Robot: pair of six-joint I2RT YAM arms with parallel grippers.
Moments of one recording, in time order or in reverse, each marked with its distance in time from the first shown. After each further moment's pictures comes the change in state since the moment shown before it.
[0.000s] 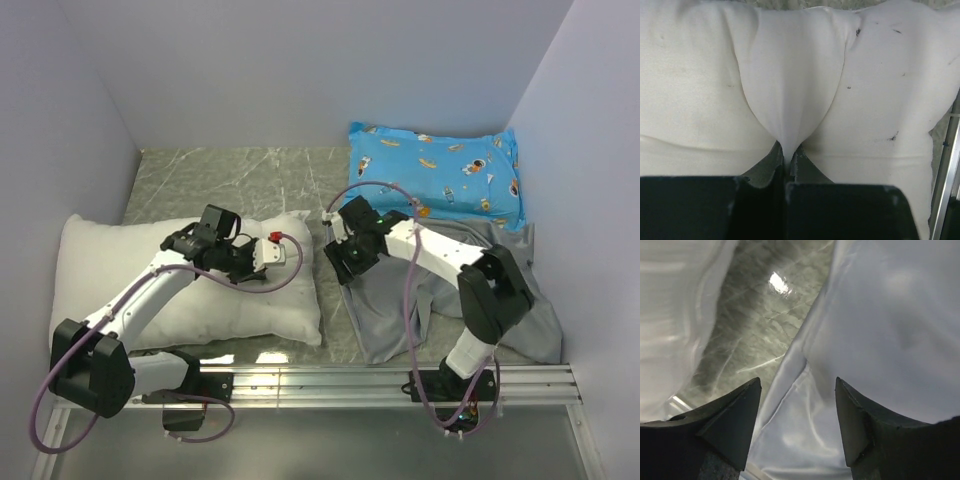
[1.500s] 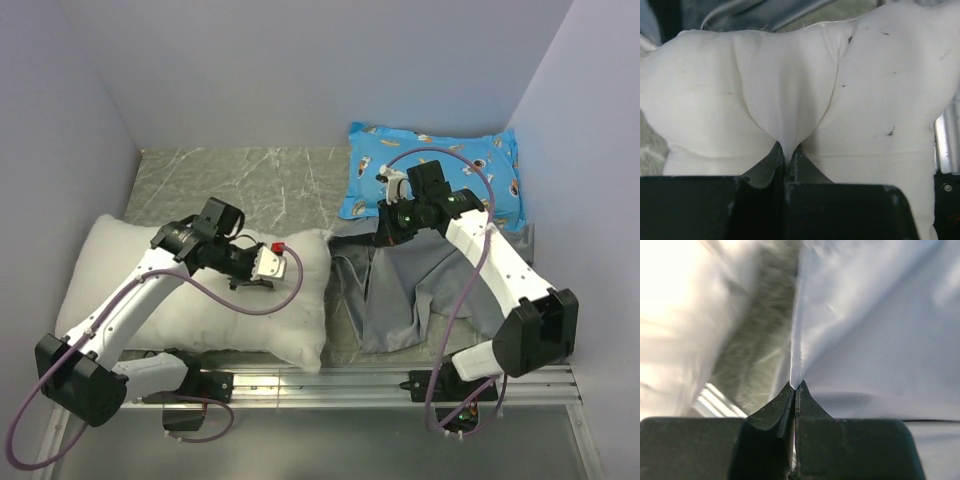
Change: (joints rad) left arm -0.065 -0.055 0.169 -0.274 0.149 0.169; right arm -0.299 -0.200 0.105 -0.158 -0.211 -0.016
